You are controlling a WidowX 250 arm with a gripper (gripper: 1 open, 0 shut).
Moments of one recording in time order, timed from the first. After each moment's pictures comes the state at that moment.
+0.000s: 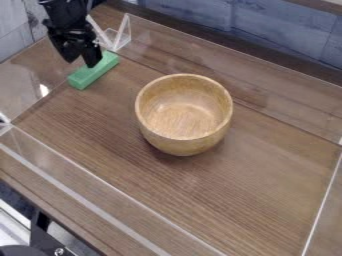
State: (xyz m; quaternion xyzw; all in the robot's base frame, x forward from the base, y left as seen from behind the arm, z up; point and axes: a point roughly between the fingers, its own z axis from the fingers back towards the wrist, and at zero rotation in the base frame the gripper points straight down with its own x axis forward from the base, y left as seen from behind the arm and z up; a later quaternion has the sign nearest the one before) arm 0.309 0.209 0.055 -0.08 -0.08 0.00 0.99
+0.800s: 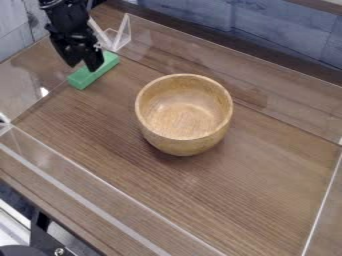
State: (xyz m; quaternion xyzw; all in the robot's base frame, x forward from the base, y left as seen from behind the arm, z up) arm 0.307 0.208 0.053 -0.09 -0.09 -0.01 0.99
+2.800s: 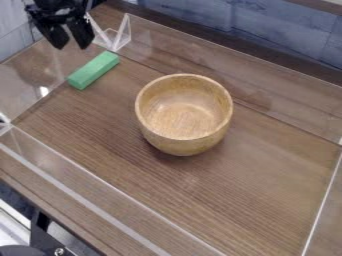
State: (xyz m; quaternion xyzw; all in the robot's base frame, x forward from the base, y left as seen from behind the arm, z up) arm 0.297 0.210 0.094 -0.11 -0.11 0.08 0.98
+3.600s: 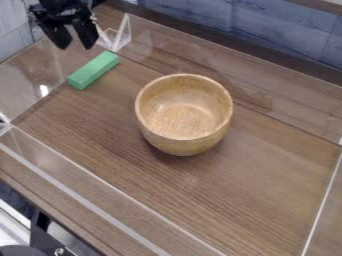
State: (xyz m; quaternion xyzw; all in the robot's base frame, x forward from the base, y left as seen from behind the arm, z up) arm 0.302 0.209 0.086 -0.09 -0.11 0.11 0.98
